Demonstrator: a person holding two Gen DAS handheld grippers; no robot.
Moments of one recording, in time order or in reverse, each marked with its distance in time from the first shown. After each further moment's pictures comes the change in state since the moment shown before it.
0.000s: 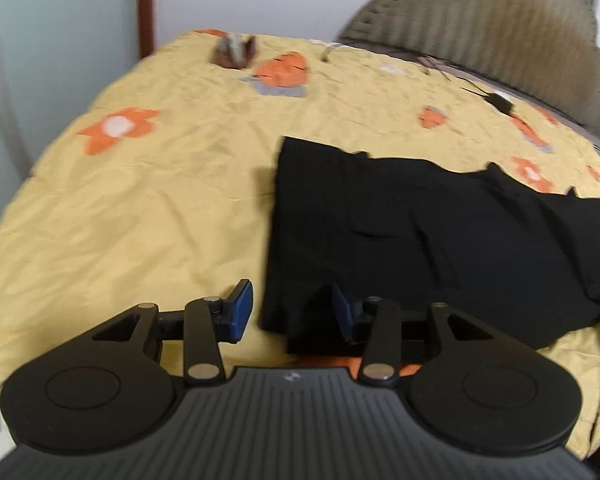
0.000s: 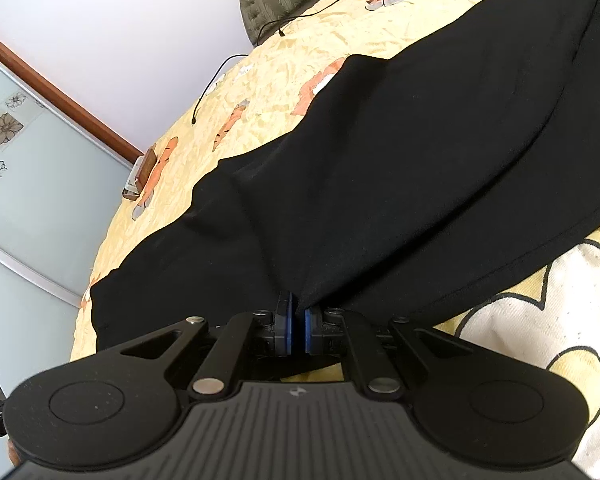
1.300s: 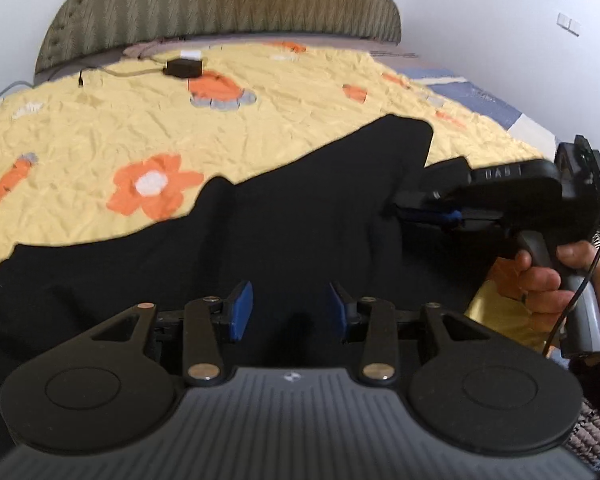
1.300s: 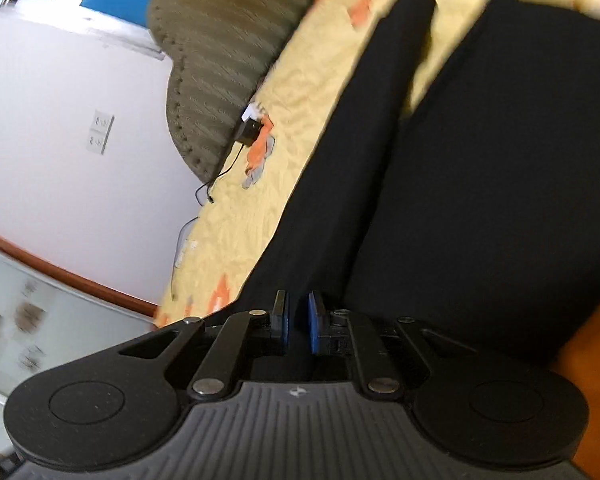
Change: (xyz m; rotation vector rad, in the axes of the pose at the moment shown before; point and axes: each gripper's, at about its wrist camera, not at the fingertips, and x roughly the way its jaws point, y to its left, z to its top) left arm 0.087 -0.374 0.022 0.463 0.065 -0.511; right arm -0.057 -0.193 0.114 0.398 -0.237 0.167
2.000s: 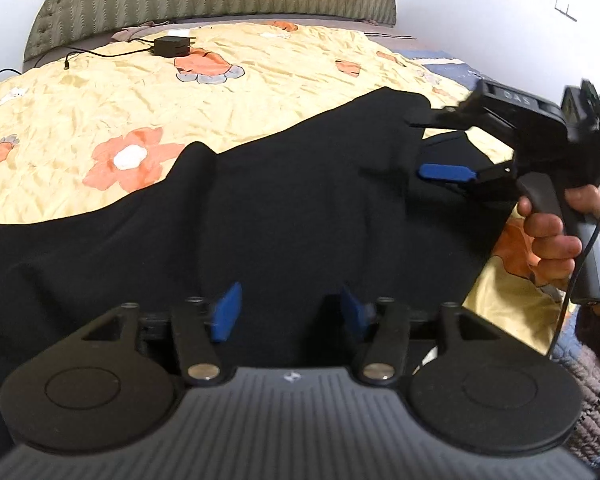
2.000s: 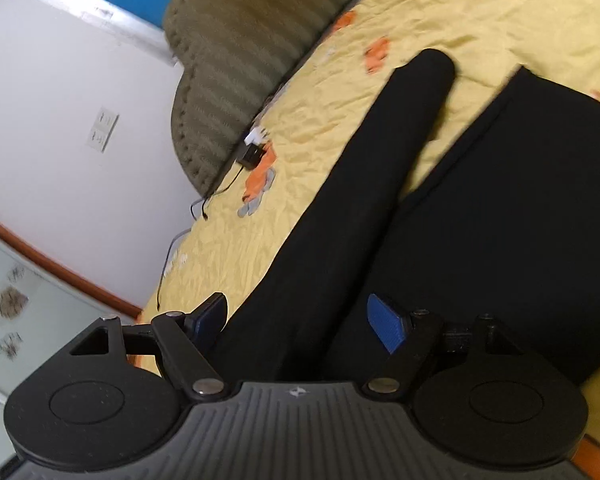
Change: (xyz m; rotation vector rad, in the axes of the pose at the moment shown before) left arm 0.015 -0.006 -0.012 0.018 0.032 -0.006; right arm -0.005 0.011 0.028 -0.158 -0.046 -0.068
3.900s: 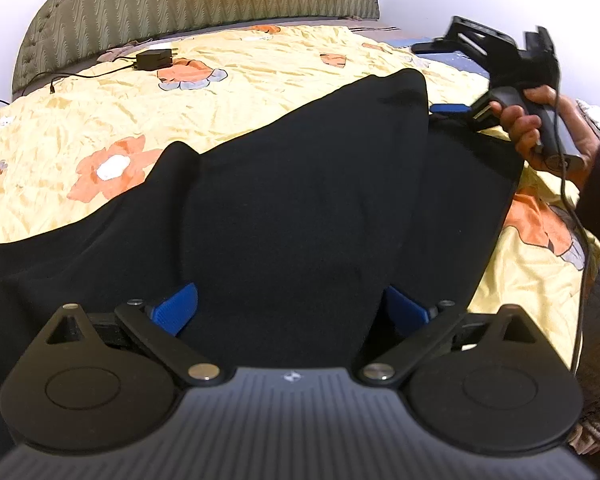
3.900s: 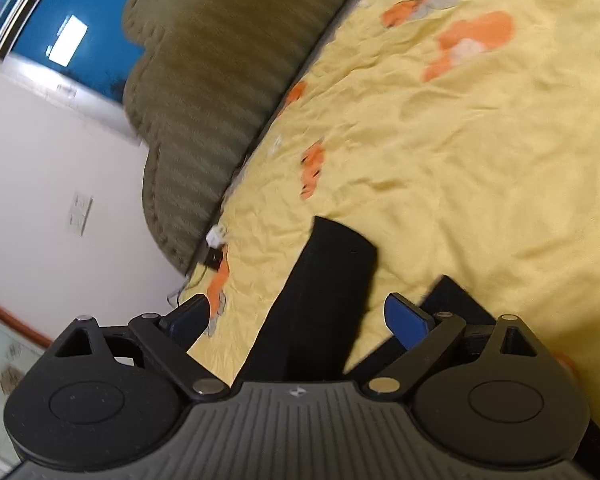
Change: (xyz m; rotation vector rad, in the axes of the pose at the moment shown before) left arm 0.017 -0.010 -0.012 0.109 -0.021 0.019; right arm -0.014 -0.068 0.102 0.094 -0.129 -0.015
